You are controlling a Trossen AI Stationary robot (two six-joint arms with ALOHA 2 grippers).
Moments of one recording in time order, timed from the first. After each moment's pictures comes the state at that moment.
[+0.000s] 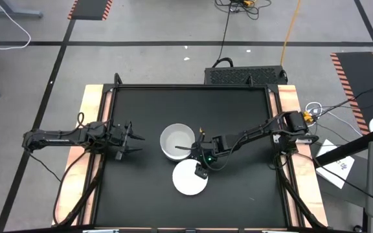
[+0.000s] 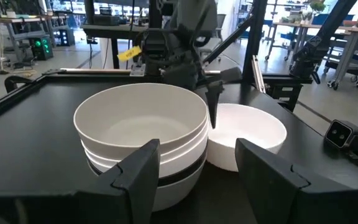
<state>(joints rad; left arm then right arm) 0.04 0.14 0.01 0.04 0.21 -0.03 0.14 1.86 1.12 -0.32 -0.21 0.60</state>
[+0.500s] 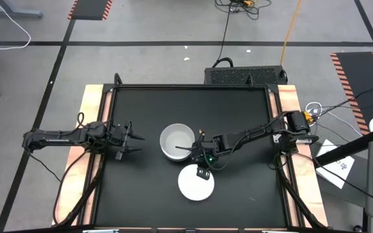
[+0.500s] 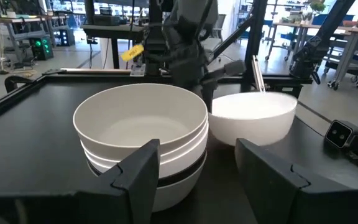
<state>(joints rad) 0.04 0.14 0.01 0.04 0.21 -0.03 0.15 1.84 1.12 -0.32 -0.27 0.53</state>
